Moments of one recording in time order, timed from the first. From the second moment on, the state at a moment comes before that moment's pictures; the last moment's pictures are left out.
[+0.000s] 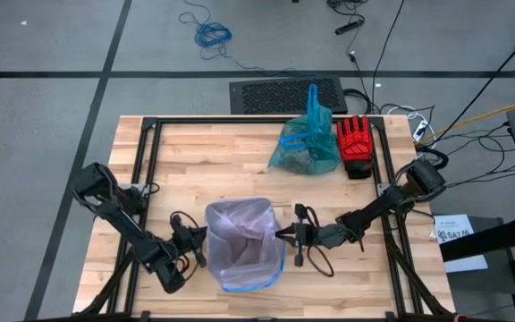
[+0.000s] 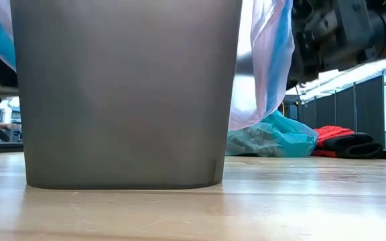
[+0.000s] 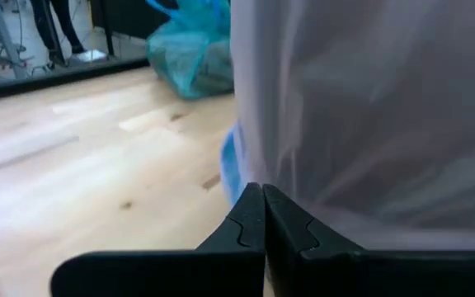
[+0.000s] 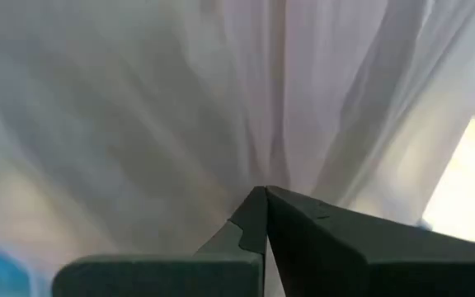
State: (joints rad) left arm -0.91 1.65 0.63 -0.23 -1.34 -1.36; right arm 0.48 1.76 0.59 0.98 0.54 0.10
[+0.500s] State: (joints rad) left arm -0.91 1.55 0.63 -0.38 -1.28 -1.25; right arm 0.57 1.34 0.66 0.72 0.70 -0.58
